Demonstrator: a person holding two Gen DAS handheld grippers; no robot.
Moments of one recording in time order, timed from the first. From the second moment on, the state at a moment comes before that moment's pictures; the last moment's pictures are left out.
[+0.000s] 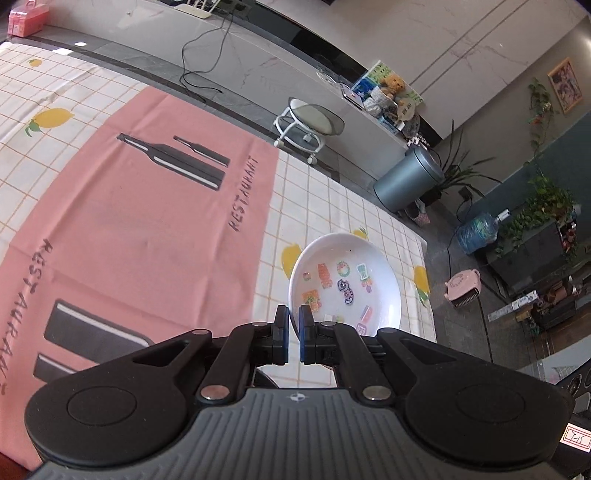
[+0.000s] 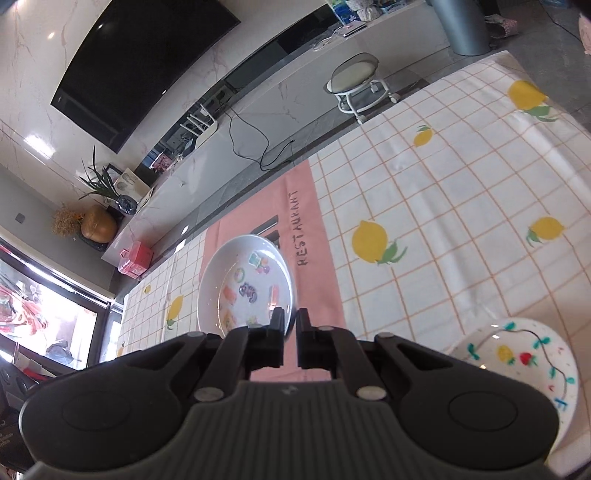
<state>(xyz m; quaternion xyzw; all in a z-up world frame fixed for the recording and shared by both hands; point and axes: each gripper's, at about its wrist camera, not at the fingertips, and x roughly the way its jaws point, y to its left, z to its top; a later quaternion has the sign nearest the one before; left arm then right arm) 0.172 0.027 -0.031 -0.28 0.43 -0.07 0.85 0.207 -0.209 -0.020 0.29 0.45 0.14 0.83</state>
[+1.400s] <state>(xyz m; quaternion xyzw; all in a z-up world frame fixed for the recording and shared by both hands) 0.144 -0.111 -0.123 -0.17 0.57 -0.07 0.80 0.159 -0.328 -0.101 0.25 0.58 0.01 0.78</state>
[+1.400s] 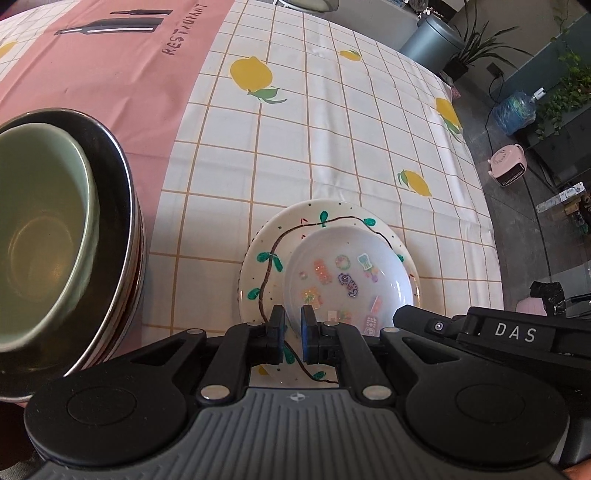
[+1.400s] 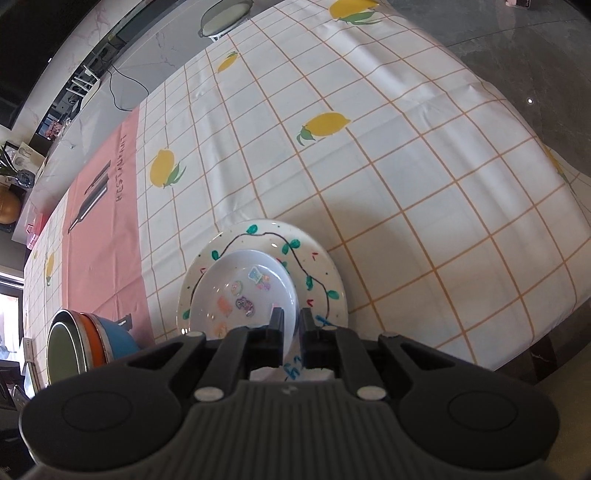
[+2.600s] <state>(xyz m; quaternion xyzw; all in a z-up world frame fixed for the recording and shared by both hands) 0.098 -0.043 0.004 -0.05 0.40 -0.09 0.91 0.130 -0.335 -0.062 0.28 0.45 0.03 0.85</state>
